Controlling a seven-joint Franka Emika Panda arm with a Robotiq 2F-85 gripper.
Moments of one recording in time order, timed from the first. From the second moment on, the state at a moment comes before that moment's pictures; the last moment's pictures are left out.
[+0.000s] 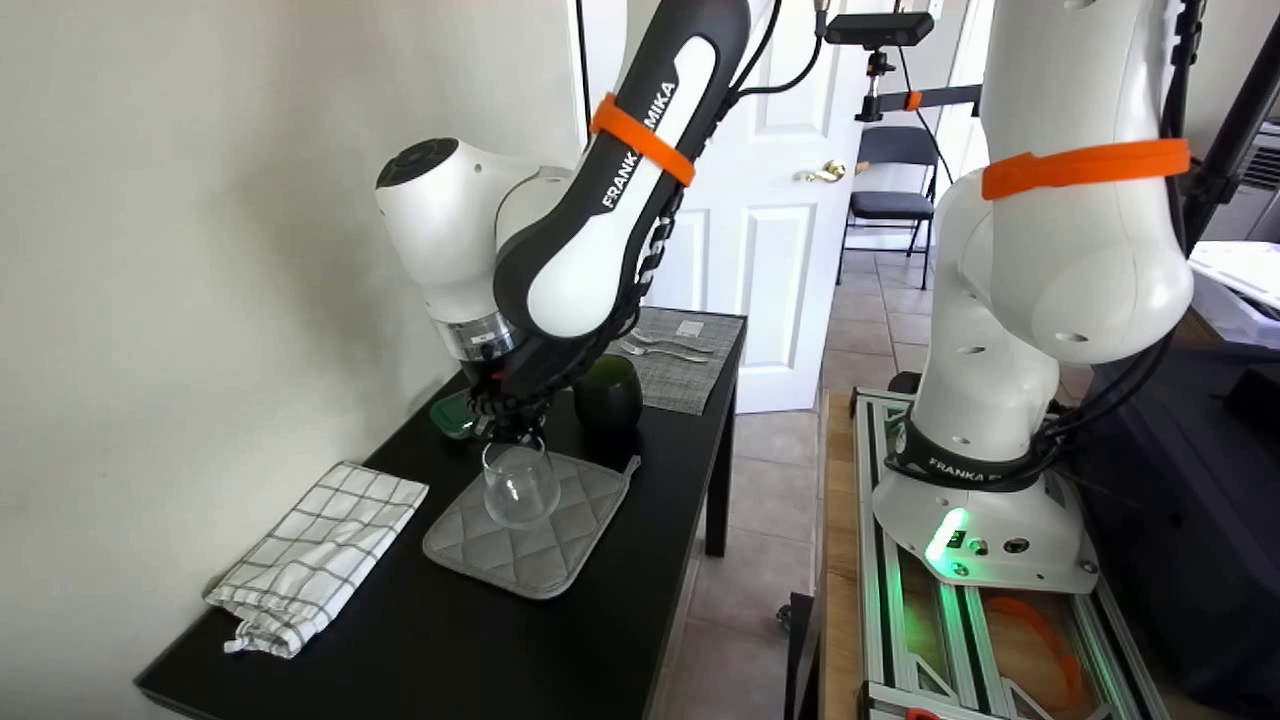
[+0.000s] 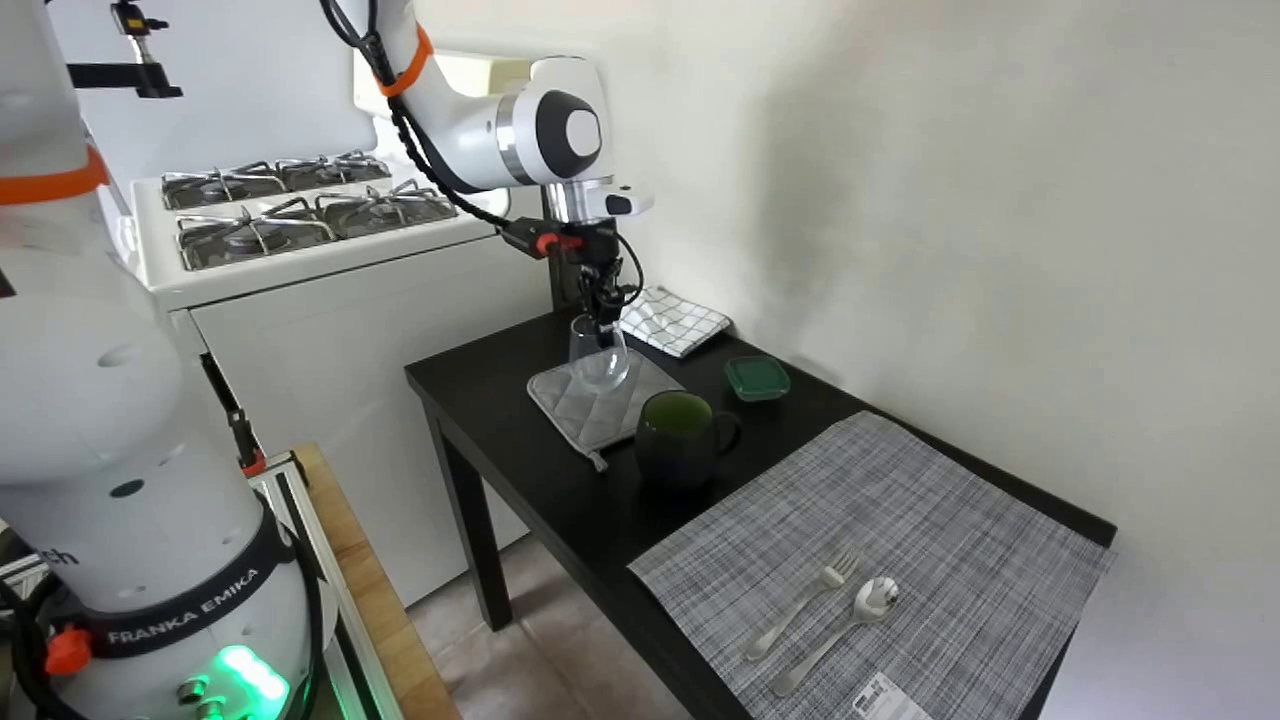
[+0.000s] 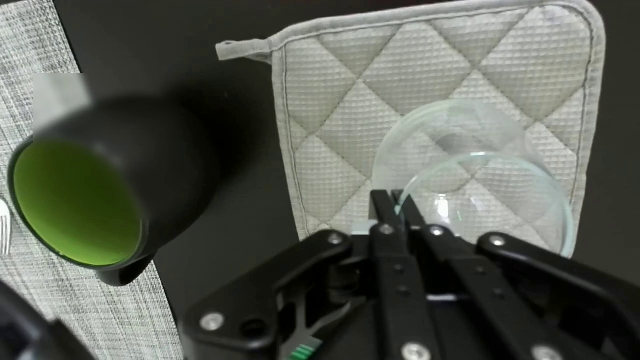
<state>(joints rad) 0.17 0.12 0.09 -2.40 -0.34 2.44 0.74</state>
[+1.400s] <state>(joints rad) 0.15 -0.19 0.12 -2.43 -0.32 2.40 0.74</state>
